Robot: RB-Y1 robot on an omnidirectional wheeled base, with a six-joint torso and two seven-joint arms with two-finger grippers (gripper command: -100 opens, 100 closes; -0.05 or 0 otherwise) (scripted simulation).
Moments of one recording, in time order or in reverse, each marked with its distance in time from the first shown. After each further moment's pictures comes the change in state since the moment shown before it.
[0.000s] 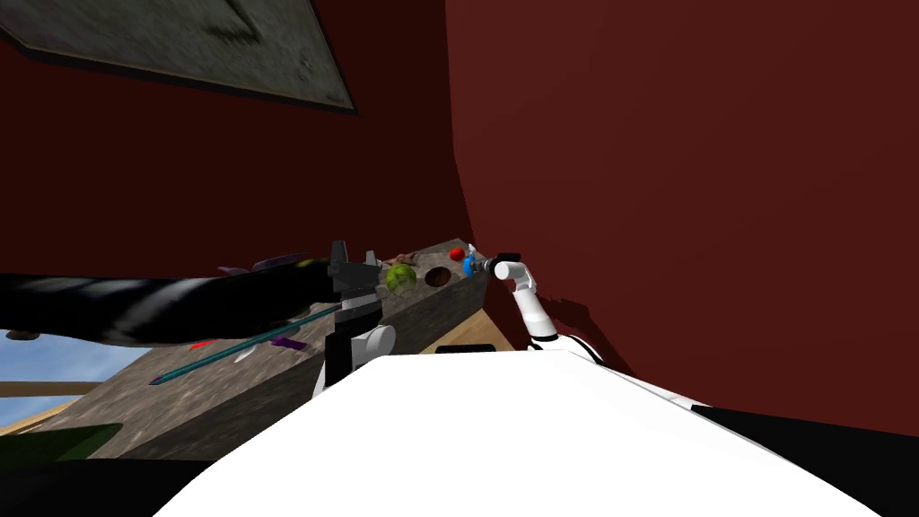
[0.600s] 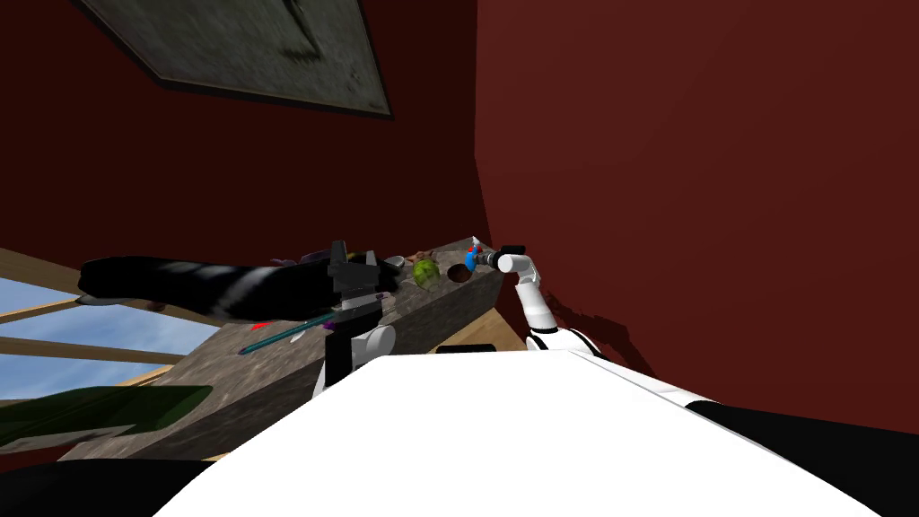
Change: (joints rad) left arm 0.000 0.000 0.000 0.000 0.000 0.000 0.000; right arm -0.061 -0.011 -0.057 -0.020 0.024 0.036 0.018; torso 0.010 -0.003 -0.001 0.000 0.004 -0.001
